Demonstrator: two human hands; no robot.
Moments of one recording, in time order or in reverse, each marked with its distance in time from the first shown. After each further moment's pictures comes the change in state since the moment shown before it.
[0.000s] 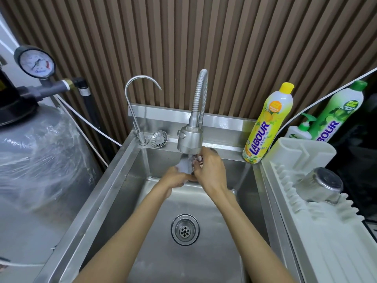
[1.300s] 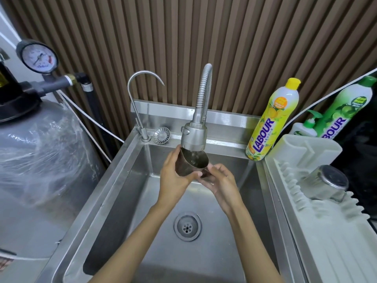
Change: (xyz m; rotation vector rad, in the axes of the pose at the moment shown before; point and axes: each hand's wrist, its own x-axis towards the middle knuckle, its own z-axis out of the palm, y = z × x) left_hand -0.041 -0.009 0.006 0.028 0.351 0.587; right_hand -0.030 0.040 0.005 1.316 -0.200 0.536
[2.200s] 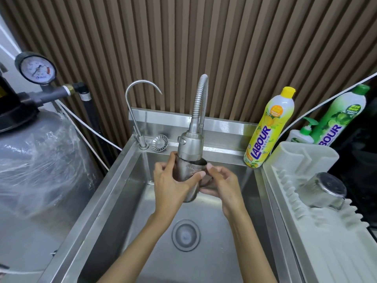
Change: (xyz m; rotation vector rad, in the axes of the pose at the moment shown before) left_hand -0.003 0.026 0.000 0.271 0.110 -0.048; right_hand -0.006 -0.023 0.013 -0.278 0.153 -0.057
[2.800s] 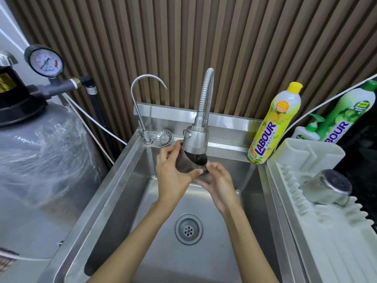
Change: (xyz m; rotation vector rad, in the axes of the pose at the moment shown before) left_hand 0.007 -0.002 -0.004 -0.029 0.060 0.156; right_hand 0.009 0.022 0.010 0.366 -0.174 0.032
